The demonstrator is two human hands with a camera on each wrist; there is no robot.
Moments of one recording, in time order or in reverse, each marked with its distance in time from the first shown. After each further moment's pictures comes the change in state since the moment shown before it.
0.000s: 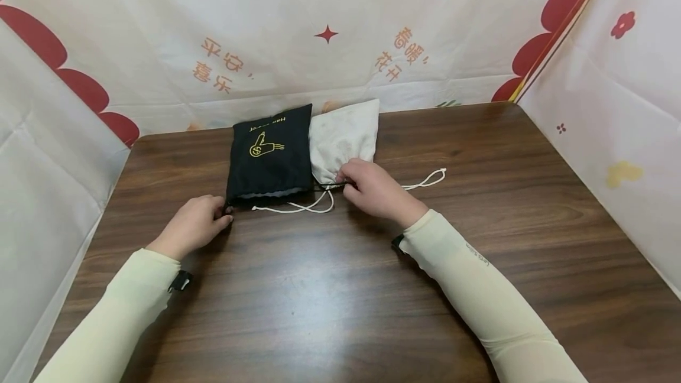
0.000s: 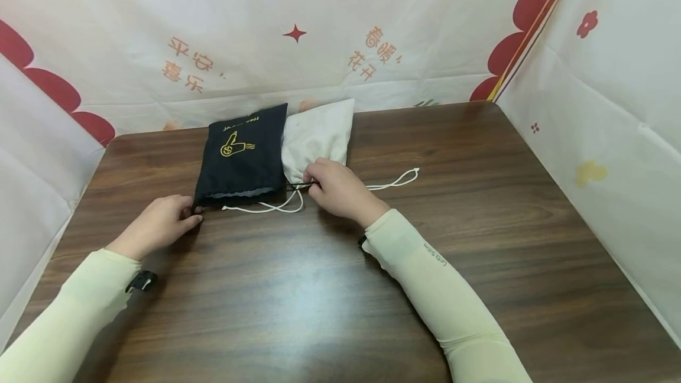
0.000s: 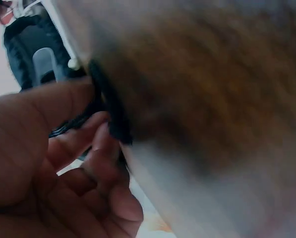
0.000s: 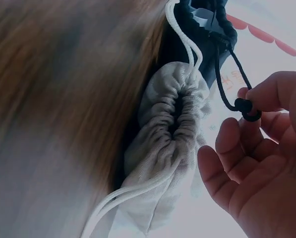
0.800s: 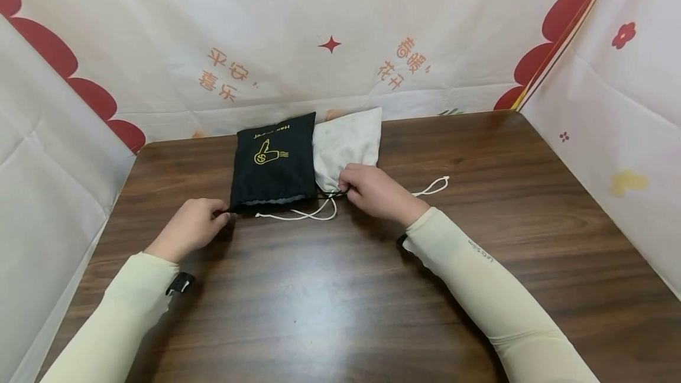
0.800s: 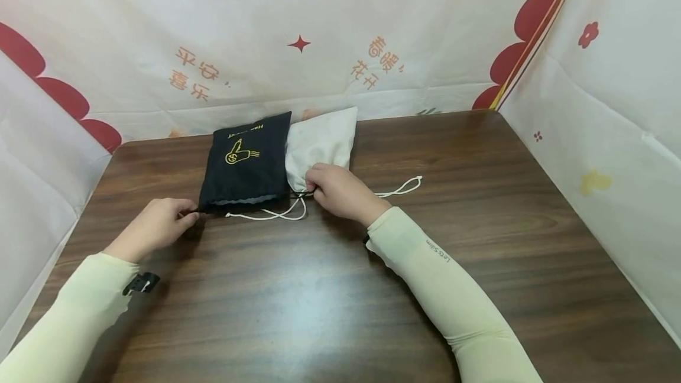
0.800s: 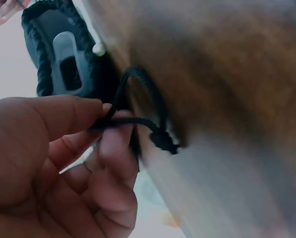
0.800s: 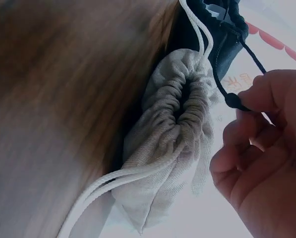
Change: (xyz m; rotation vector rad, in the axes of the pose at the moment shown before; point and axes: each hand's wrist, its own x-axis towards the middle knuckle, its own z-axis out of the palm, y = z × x) left_hand -0.002 0.004 -0.013 -0.067 0.020 -0.029; right_hand 0.007 0.004 -0.004 -0.032 -0.028 -0.112
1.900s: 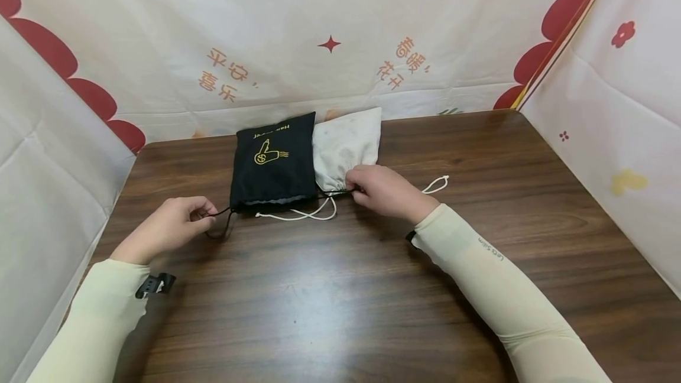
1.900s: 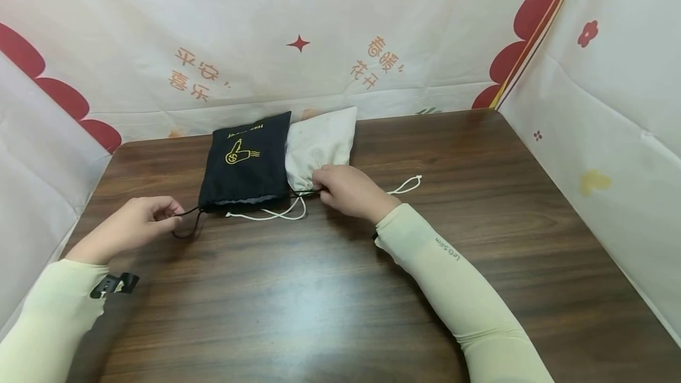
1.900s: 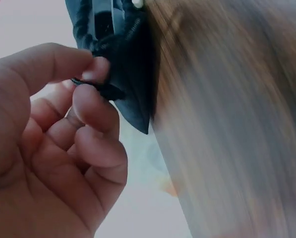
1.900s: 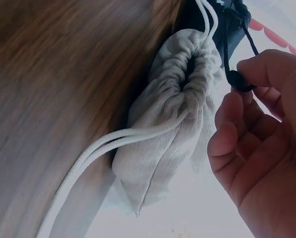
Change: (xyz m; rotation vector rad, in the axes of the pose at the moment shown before) left_hand -0.015 -0.021 -0.023 -0.091 -0.051 0.051; right_hand -0.007 0.009 -0.010 -0.090 -0.086 0.005
